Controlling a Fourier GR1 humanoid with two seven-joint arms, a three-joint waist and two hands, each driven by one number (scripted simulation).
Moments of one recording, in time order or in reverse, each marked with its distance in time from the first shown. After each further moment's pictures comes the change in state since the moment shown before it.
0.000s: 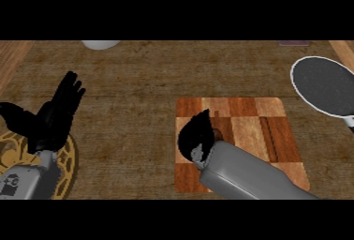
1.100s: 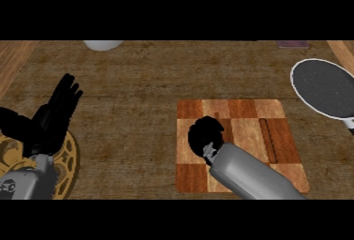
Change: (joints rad) left arm 0.030 -0.039 0.060 -0.027 -0.047 -0.070 0.011; right arm 0.086 -0.001 -0.020 0.158 0.297 -0.191 -0.316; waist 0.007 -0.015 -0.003
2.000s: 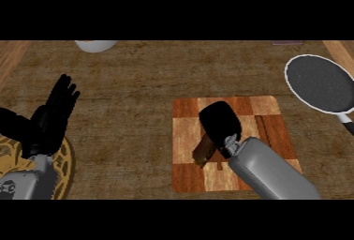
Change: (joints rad) left arm 0.004 -0.025 0.031 -0.004 -0.029 0.006 0.014; right arm 0.090 -0.066 -0.200 -0.154 0.083 -0.290 -0.119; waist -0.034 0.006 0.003
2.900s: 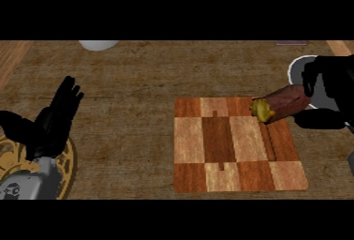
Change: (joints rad) left arm 0.013 -0.026 -0.011 -0.022 -0.027 -0.008 0.001; right arm 0.156 -0.293 -0.570 -0.521 -0.156 -0.220 -0.080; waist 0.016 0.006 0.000
